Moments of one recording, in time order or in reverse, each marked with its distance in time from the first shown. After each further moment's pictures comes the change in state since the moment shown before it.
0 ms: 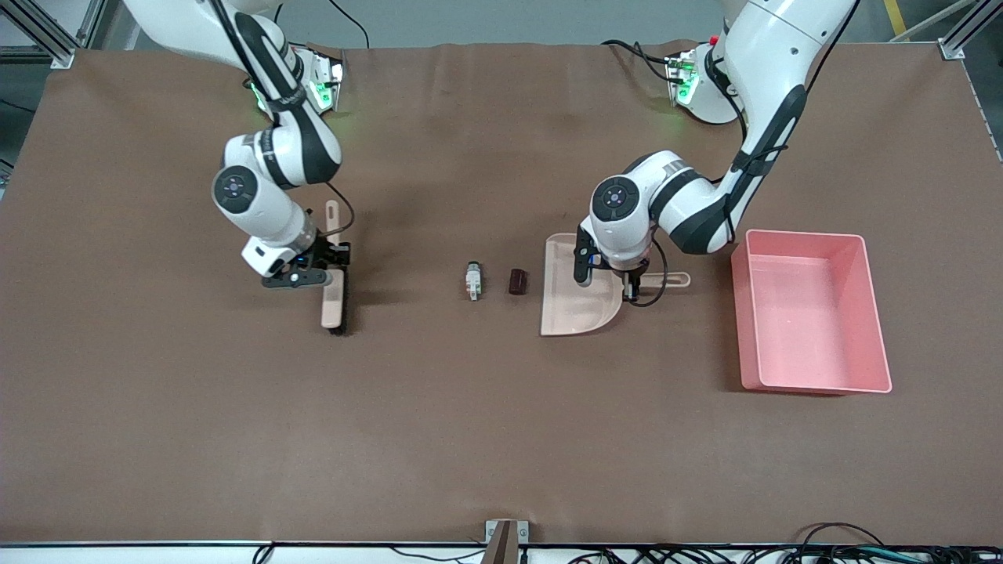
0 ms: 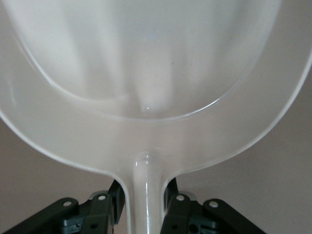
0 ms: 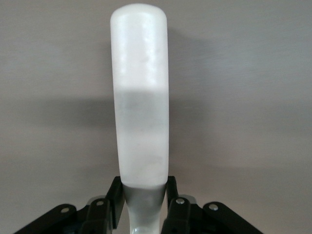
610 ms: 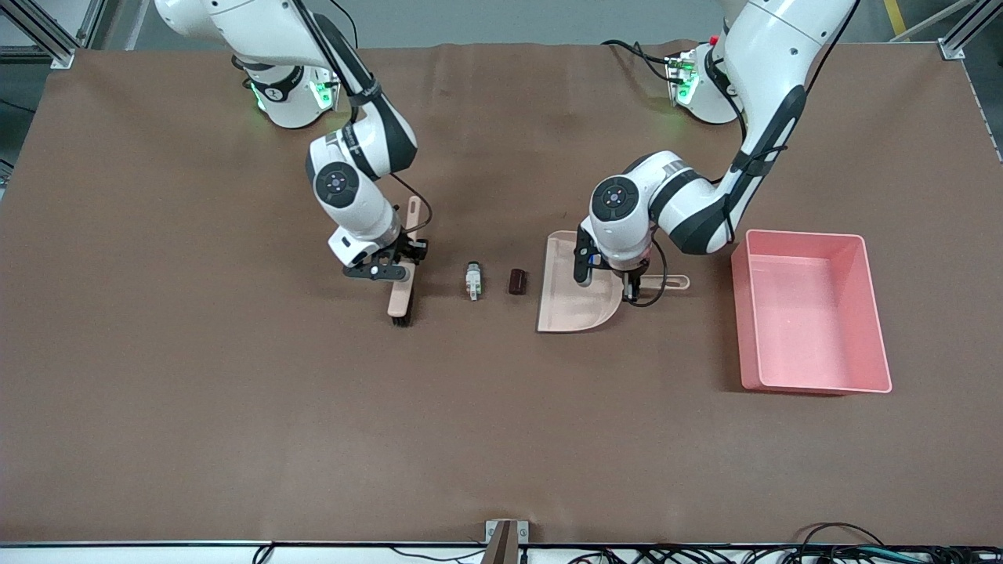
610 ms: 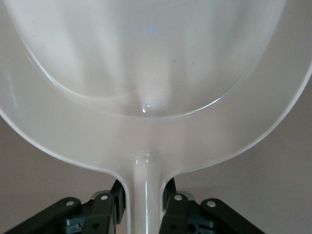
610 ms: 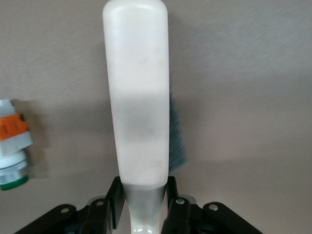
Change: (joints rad) left arm 0.001 0.002 0.000 0.000 0.001 0.000 0.002; right arm 0.251 0.129 0.000 0.154 0.035 0.000 0.388
